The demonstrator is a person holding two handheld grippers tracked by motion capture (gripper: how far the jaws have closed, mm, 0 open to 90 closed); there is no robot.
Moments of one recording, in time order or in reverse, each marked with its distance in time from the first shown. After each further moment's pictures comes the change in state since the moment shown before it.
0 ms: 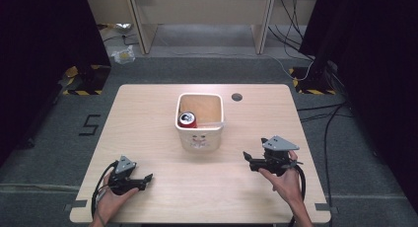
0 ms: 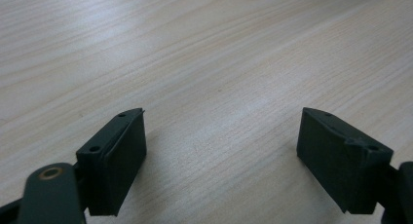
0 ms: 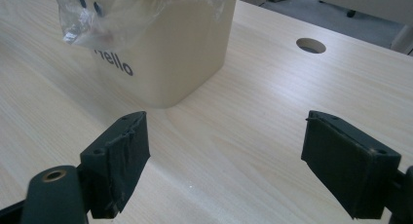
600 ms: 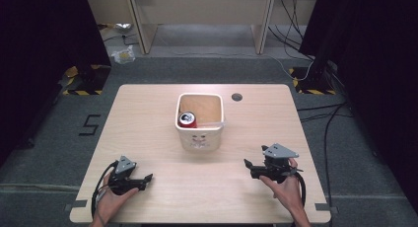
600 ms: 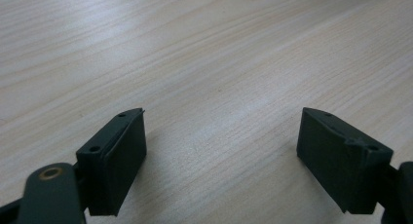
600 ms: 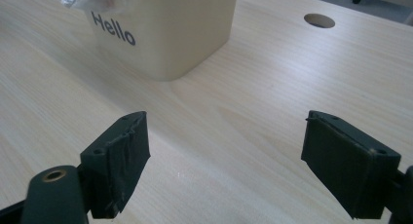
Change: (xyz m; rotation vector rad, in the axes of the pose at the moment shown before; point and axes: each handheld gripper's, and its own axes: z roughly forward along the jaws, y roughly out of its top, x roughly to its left) left arm 0.000 0.000 0.000 0.000 0.000 0.000; right arm 0.004 -0.024 0.000 0.035 0.008 0.014
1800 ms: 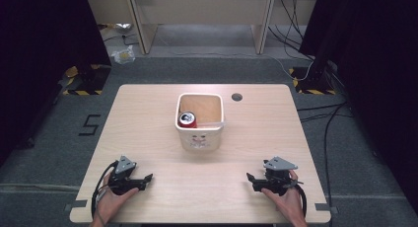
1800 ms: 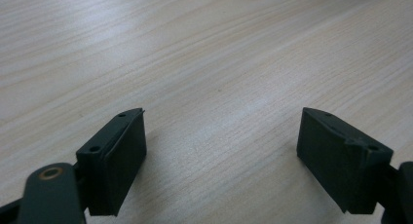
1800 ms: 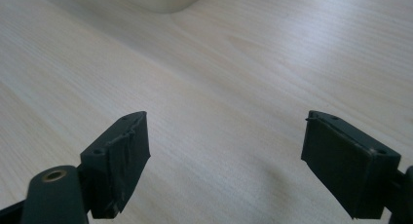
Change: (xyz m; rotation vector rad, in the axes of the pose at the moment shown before) left arm 0.000 0.000 0.000 0.000 0.000 0.001; right arm 0.006 -0.044 0.003 0.099 0.004 0.029
